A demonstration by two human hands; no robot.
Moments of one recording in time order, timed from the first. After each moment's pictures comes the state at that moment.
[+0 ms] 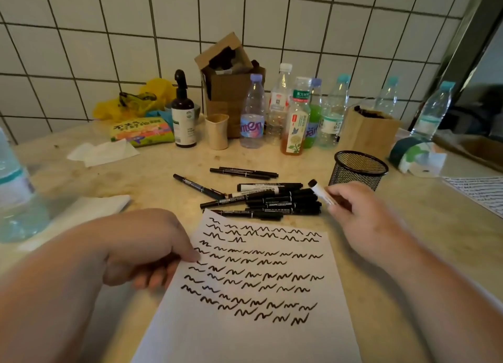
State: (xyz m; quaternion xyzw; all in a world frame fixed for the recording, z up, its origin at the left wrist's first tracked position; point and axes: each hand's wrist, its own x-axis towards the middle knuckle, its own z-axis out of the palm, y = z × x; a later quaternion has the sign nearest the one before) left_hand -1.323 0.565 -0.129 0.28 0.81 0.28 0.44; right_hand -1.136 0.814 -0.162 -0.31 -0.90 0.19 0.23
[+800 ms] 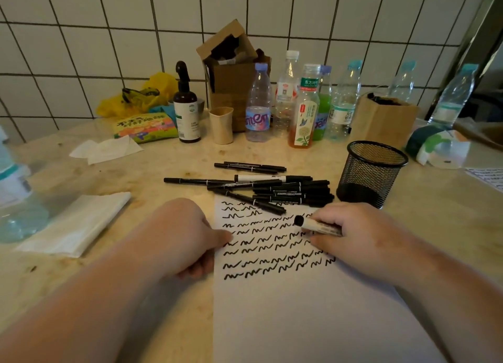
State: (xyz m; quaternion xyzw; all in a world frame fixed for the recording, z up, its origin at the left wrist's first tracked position) left_hand -1.316 0.604 -0.157 0.28 0.89 0.26 0.24; right_hand -1.143 0.797 -0.169 -0.20 -0.96 0.17 0.10
